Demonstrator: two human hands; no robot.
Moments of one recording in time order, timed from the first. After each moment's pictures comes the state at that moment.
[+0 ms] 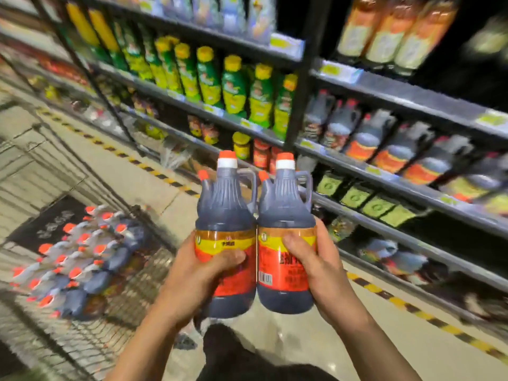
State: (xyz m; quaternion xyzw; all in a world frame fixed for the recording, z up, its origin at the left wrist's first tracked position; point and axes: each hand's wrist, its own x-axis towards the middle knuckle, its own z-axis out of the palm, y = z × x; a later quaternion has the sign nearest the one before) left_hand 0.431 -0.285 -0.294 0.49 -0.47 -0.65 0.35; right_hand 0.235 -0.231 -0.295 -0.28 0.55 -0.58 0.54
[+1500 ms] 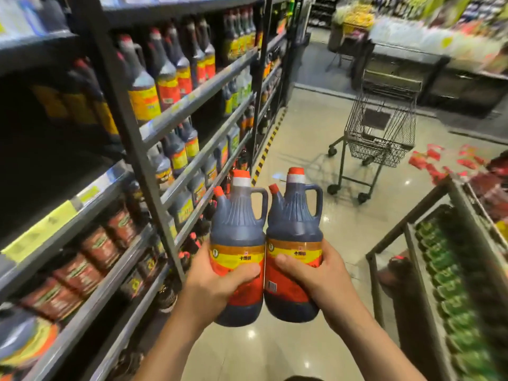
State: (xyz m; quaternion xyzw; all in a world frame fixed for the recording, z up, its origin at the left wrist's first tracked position) left_hand -0.369 0.122 -0.260 -0.14 -0.61 -0.75 -0.21; right_hand -0.277 0.297 -0.226 0.21 0.70 -0.67 -0.15
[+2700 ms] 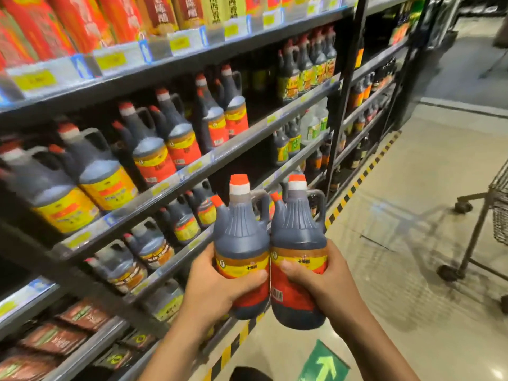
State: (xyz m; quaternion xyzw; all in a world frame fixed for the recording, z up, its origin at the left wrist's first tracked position) left_hand -0.651 0.406 -0.220 0.03 -0.74 -0.68 0.01; right_hand -0.648 0.604 -0.246 0.03 0.64 -0.77 -0.02
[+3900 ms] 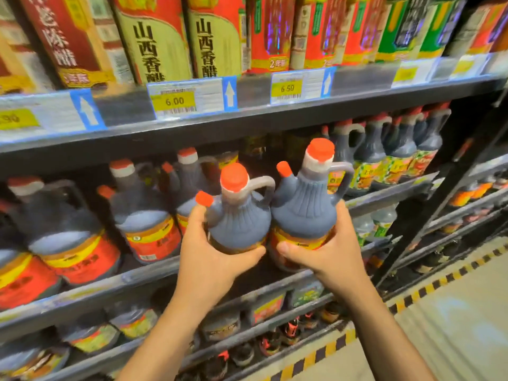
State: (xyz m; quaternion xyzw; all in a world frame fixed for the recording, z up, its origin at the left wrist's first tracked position) left_hand -1.078 0.534 -0.174 0.11 -0.74 -0.58 0.33; right_hand -1.172 0.711 -0.177 -0.28 0.66 -0.70 0.02
